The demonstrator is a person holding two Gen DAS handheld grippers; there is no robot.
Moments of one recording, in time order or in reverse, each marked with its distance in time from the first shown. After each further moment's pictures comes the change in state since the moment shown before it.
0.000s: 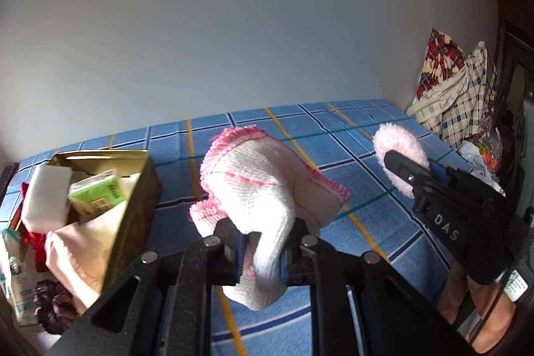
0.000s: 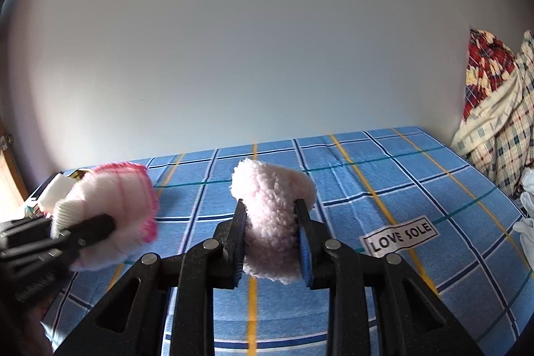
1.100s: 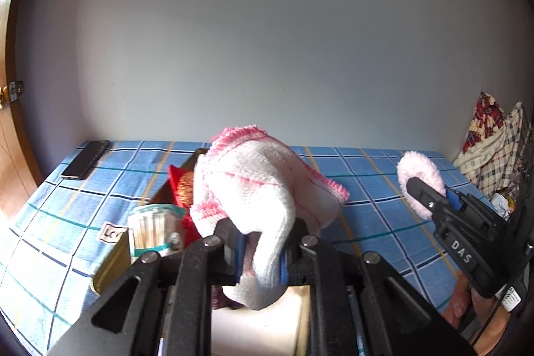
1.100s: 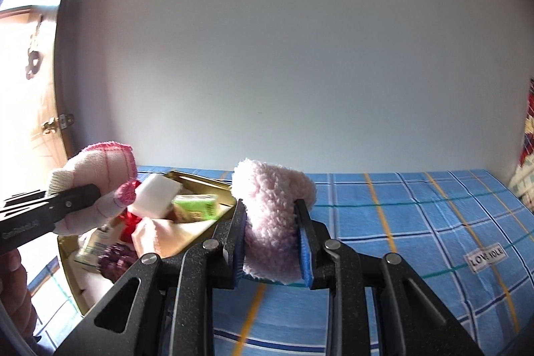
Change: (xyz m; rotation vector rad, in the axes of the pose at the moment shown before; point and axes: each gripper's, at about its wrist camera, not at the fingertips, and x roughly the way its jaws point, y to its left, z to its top) left arm -0.107 0.139 -0.033 -0.171 -0.146 0.209; right arm -0.019 0.125 0.000 -0.131 -0.099 0.244
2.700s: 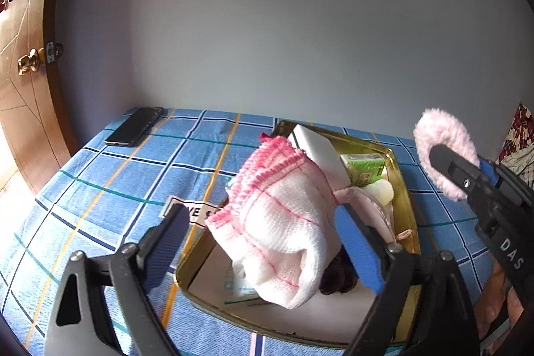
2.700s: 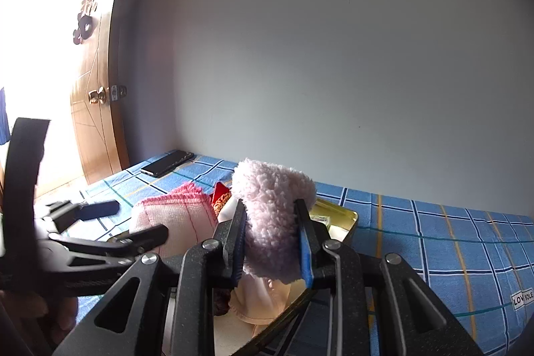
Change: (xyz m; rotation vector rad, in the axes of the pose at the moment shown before) left arm 0.003 0.083 -0.019 -0.092 0.059 0.149; right arm 0.012 0.106 0.019 -0.156 0.024 0.182
